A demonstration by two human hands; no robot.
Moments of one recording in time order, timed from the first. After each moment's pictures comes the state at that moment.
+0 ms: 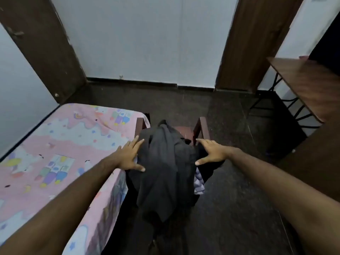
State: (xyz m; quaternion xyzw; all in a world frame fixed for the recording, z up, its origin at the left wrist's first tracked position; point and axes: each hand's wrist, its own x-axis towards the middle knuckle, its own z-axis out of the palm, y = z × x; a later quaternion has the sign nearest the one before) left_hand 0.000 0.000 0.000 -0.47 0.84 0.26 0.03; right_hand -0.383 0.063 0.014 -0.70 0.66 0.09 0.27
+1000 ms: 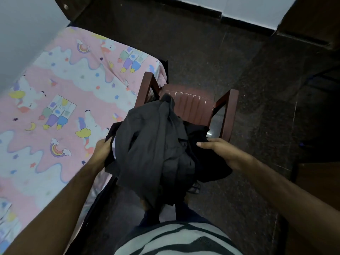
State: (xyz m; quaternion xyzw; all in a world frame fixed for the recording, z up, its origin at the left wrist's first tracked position) left_hand -0.033 -0.058 -0.095 -0.81 0.22 0.48 -0.27; right_hand -0.424 -0.075 -0.055 -0.34 0.63 -0.08 0.69
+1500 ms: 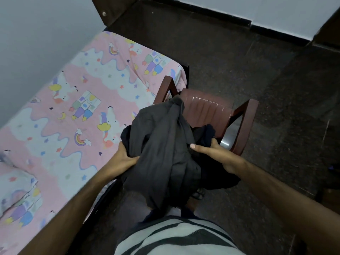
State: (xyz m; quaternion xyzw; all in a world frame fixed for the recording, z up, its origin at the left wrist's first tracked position) left_hand -0.072 0.008 -0.043 -0.73 0.40 0.52 -0.20; right_hand -0.401 -0.083 -0.066 -0.38 0.59 -0.07 0.71
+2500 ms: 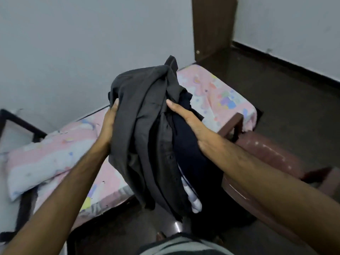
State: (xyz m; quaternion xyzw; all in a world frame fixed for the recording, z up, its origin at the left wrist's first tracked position) left_hand 0.053 0.095 0.138 -0.69 0.23 0.27 -0.63; right_hand -0.124 -0.058 0.101 -0.31 0.19 -0.13 0.92
